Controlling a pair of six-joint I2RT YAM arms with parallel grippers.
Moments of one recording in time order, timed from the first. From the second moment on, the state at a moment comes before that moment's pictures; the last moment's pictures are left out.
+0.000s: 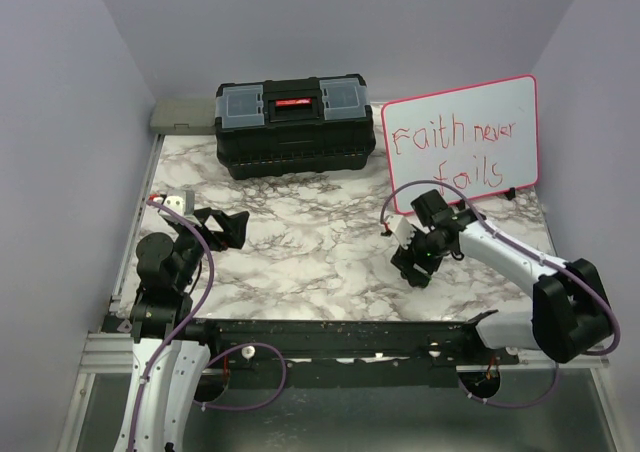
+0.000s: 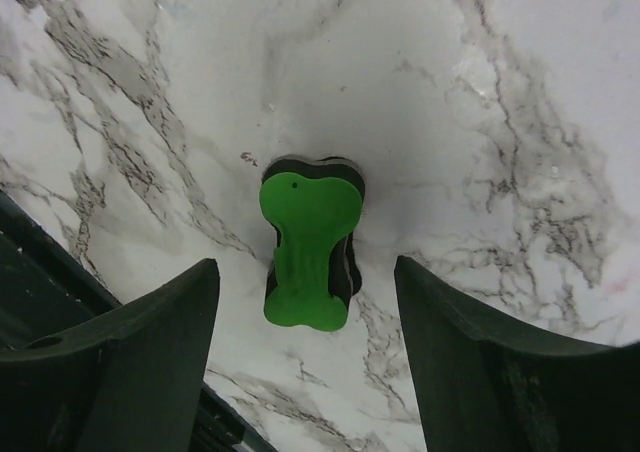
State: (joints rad) left arm -0.06 0.35 0.54 -0.26 0.26 -0.29; right arm 0.44 1.30 0.75 -0.77 -0.25 -0.58
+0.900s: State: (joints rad) left arm -0.06 0.36 0.54 -0.26 0.26 -0.29; right arm 0.44 1.36 0.71 -0.64 -0.20 -0.54
